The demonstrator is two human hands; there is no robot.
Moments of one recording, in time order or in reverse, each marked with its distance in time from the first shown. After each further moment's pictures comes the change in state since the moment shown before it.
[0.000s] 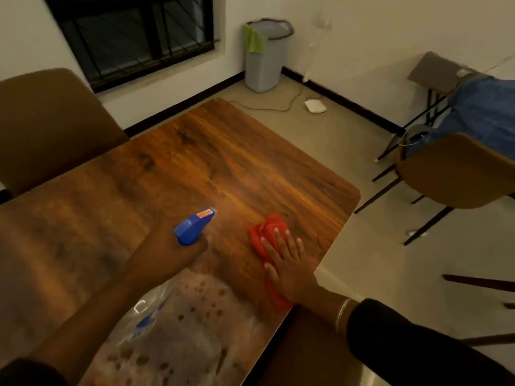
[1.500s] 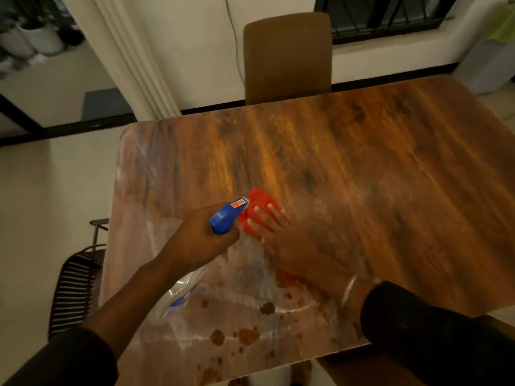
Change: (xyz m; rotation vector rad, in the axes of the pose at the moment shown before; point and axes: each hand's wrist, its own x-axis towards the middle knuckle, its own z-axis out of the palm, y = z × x) left_hand -0.281 -0.186 -0.116 -0.216 0.406 -0.222; right_hand -0.023 -0.366 0.054 -0.124 -0.086 -0.972
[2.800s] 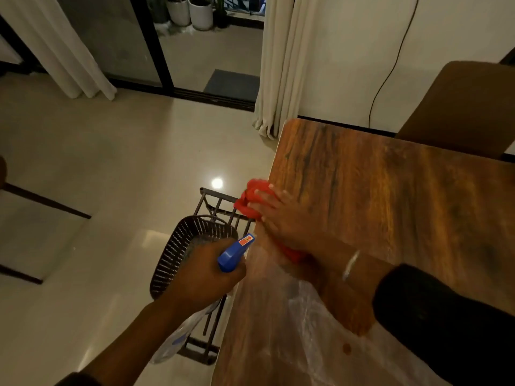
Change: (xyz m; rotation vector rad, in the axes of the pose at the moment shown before) left_hand -0.143 -0.207 -0.191 0.001 0.297 -0.278; right_hand 0.285 -0.248 0.022 -0.171 0.057 -0.519
